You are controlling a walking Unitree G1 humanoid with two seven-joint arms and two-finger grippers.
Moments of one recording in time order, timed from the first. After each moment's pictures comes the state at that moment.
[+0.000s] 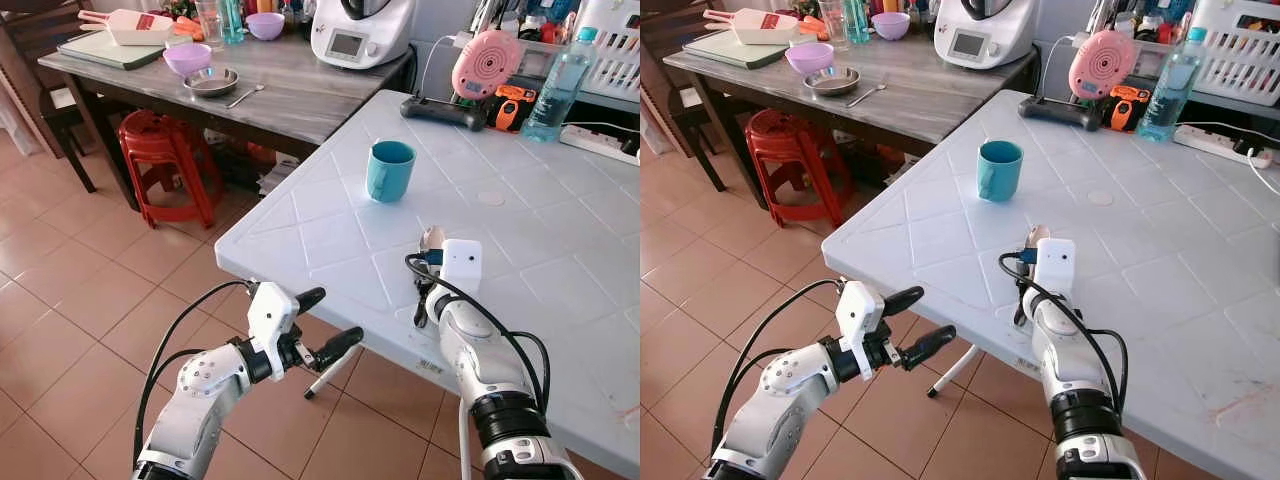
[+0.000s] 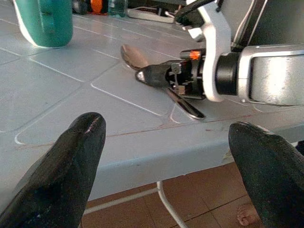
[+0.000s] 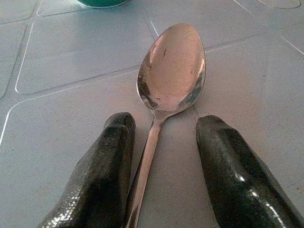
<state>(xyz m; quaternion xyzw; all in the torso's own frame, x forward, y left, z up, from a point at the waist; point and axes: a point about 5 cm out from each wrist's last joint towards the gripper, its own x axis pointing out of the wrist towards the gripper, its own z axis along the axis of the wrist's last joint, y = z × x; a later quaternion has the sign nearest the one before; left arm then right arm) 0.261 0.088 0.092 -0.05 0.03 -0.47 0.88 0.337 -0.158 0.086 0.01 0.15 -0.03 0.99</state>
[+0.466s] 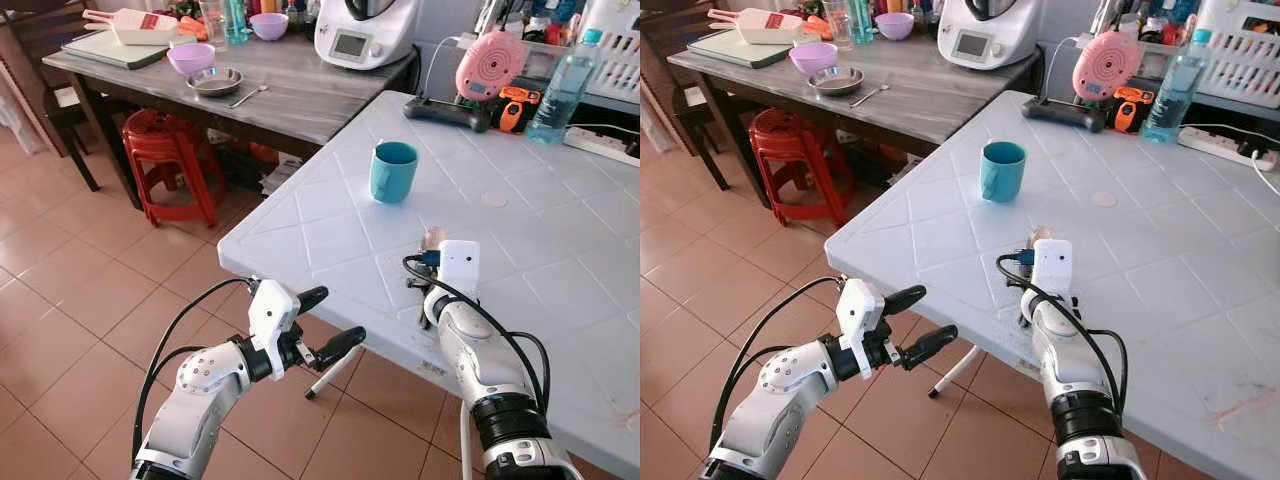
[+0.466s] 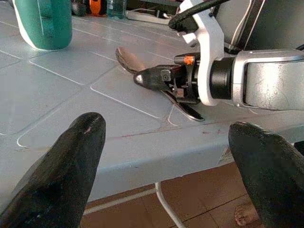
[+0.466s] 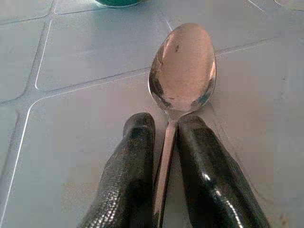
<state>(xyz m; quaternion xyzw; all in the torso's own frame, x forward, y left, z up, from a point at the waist) 0.261 0.088 0.096 -0.05 0.04 -0.48 0.88 0.336 -0.158 0.085 0.01 0.16 -0.02 0.99</state>
